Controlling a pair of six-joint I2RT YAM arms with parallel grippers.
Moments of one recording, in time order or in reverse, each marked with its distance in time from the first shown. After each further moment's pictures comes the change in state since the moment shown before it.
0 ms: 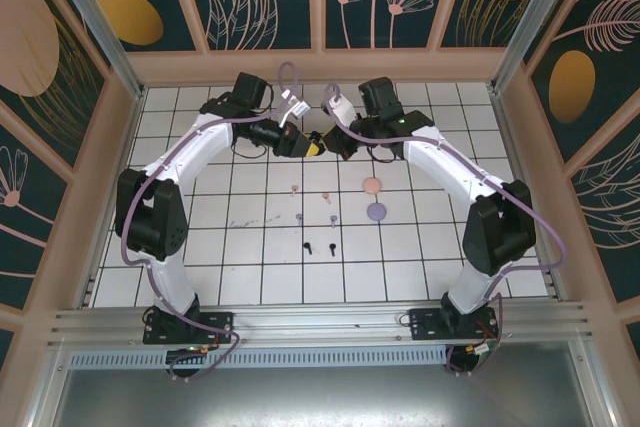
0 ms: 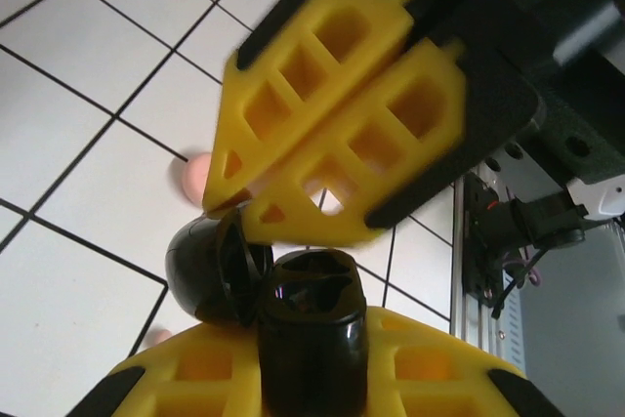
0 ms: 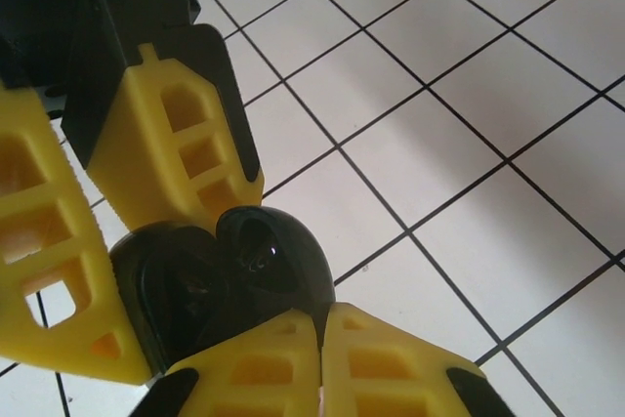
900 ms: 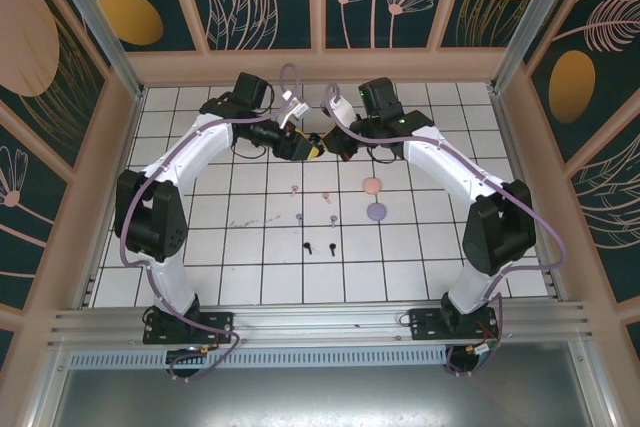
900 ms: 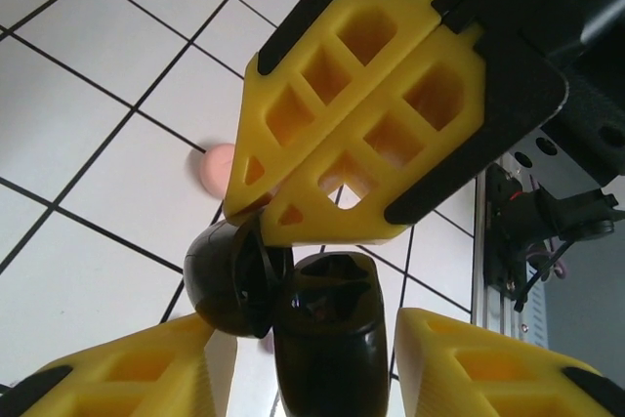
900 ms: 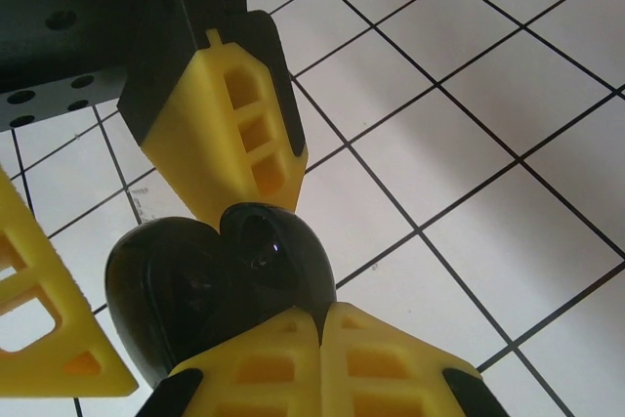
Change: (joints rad) left arm -0.003 -0.008 0.010 -0.042 -0.051 0.040; right arm -0.001 0.000 0.000 -0.015 -0.030 -0.007
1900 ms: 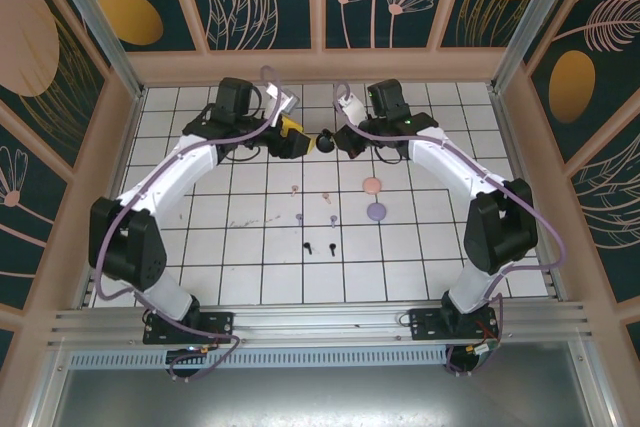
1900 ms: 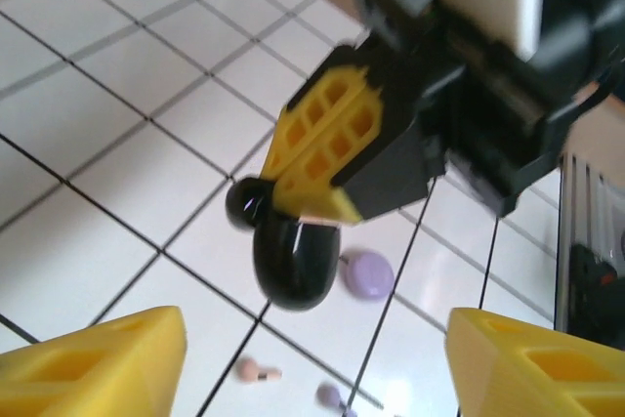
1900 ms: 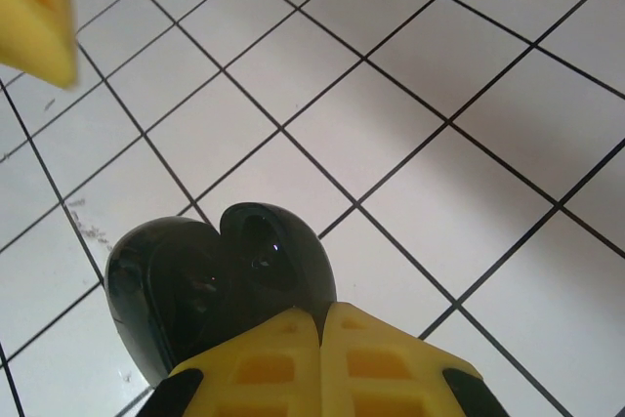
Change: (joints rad) left arm -0.006 -0.200 -0.218 0.335 -0.175 -0.198; right arm -0.054 0.000 -0.048 0.036 0.061 0.044
